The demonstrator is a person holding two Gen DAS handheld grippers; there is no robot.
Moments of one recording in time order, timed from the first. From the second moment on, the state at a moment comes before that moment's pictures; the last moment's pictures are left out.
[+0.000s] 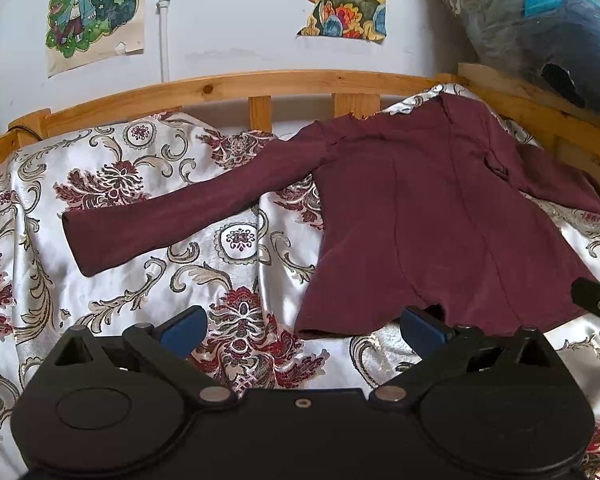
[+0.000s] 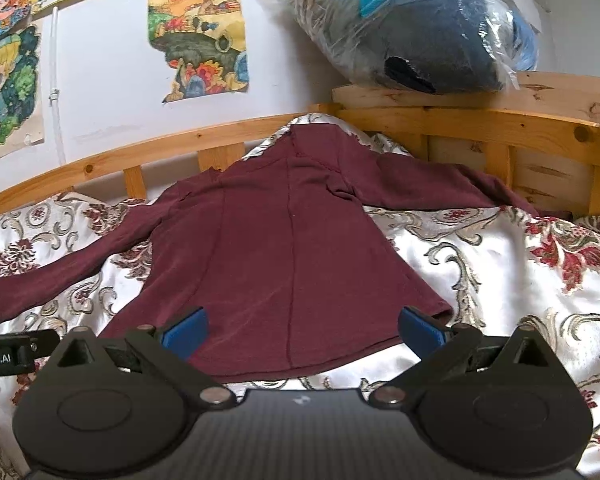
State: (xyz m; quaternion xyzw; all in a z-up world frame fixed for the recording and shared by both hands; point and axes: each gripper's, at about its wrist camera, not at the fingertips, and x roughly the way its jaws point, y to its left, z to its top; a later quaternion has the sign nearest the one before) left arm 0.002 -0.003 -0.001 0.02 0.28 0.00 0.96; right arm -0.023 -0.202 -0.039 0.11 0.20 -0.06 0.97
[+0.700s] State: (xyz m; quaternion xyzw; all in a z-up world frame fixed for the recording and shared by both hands) left arm 0.105 -0.110 0.043 0.11 0.28 -0.09 0.95; right arm 0.037 -0.338 -0.003 0.10 0.20 -0.18 0.96
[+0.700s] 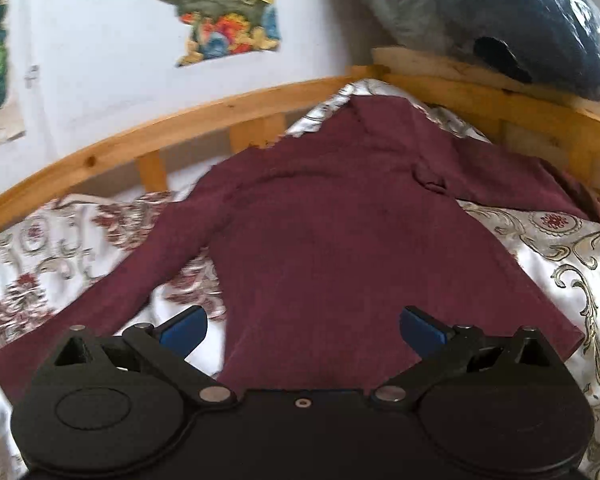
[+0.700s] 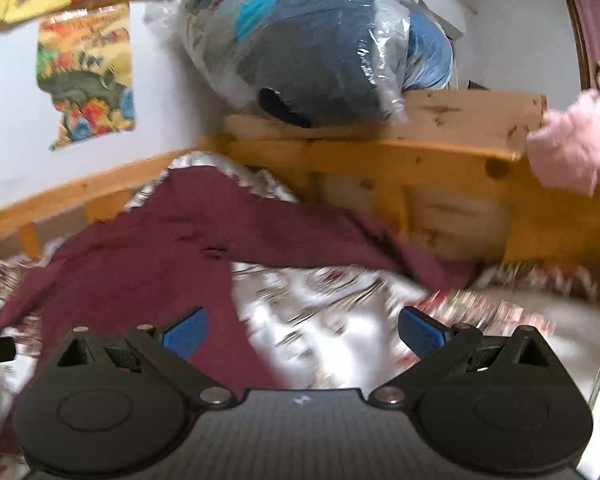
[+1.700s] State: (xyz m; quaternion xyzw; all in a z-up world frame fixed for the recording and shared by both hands) left arm 0.147 -0.092 -0.009 0.16 0.32 -0.15 0.92; right arm 0.161 -0.436 -0.028 -0.04 0.30 -0.24 0.92
